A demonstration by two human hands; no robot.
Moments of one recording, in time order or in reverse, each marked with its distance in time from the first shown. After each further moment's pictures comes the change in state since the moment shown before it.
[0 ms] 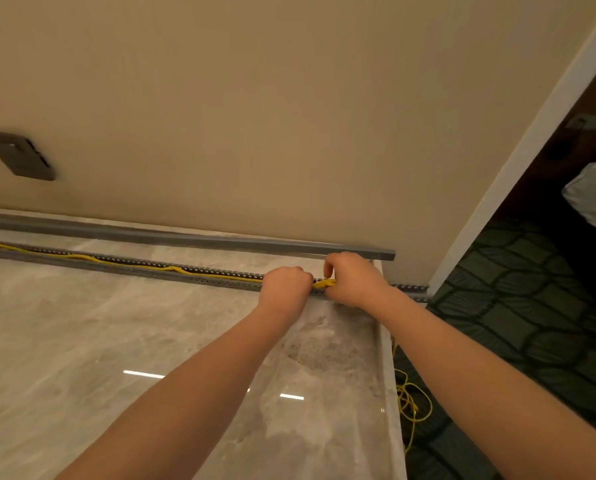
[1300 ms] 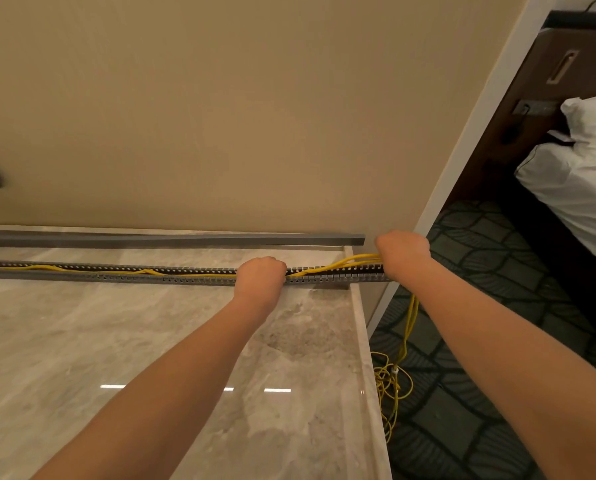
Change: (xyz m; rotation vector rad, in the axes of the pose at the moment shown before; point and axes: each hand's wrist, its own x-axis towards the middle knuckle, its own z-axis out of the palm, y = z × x) left_hand 0.003 -0.001 0.006 -0.036 0.014 -0.031; right_hand -0.038 0.067 -0.052 -0.571 -0.099 0.384
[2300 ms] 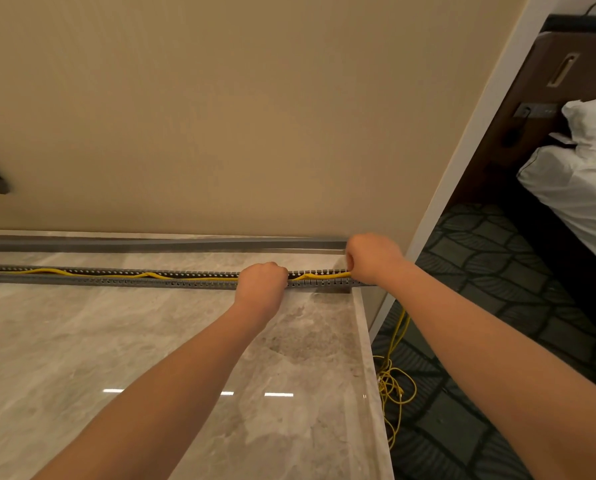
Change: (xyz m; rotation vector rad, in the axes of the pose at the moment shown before) left_hand -0.003 -0.002 0.004 0.001 0.044 0.031; right_hand 0.002 -0.033 -0.008 0.265 0.079 -0.210
